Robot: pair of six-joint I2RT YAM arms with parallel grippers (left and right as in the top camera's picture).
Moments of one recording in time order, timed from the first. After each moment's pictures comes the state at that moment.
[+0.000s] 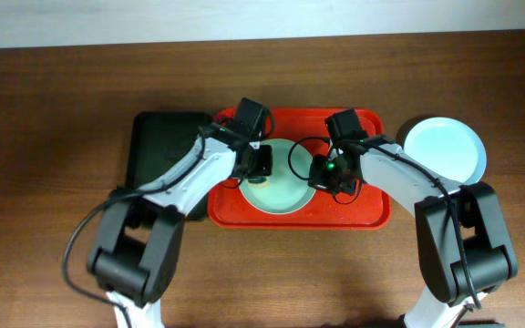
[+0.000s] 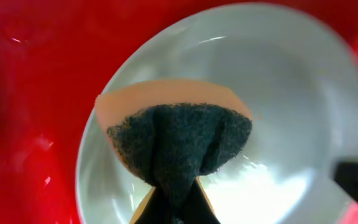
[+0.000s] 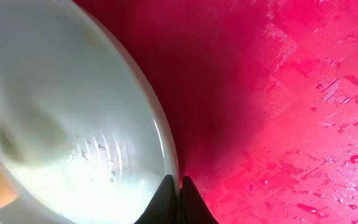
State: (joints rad) left arm -0.49 1.98 1.38 -0.65 0.10 -0.43; right arm 0.28 1.87 1.11 -0.58 -0.28 0.55
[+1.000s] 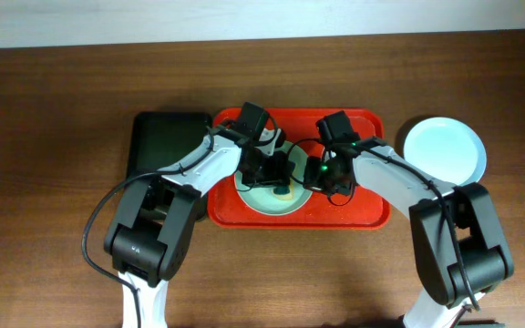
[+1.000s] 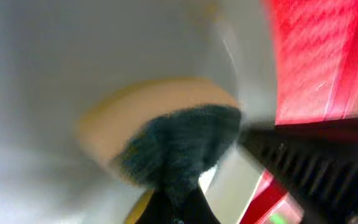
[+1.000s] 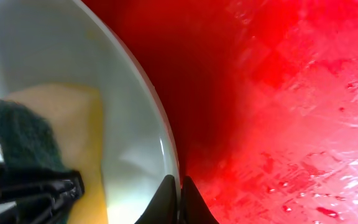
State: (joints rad) left arm -0.48 2.12 1.43 -0.63 0.56 -0.36; right arm 0.33 1.87 1.12 -0.57 -0.23 0.56
